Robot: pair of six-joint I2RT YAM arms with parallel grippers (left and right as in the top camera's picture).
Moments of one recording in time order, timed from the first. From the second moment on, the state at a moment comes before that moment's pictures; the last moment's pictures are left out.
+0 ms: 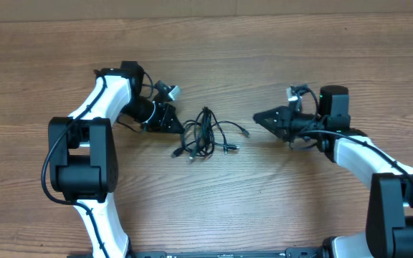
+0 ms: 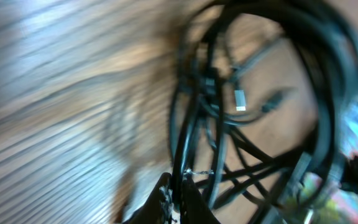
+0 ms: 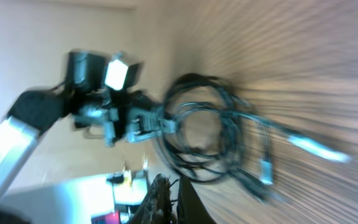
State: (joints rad) left arm -0.06 2.10 1.47 -1.10 0.72 0.29; right arm 0.02 1.64 0.75 0.06 -1.04 0.76
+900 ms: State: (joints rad) left arm -0.04 2.10 1.77 -1.36 0.68 0.20; right arm 0.12 1.64 0.75 -0.01 -0.83 0.70
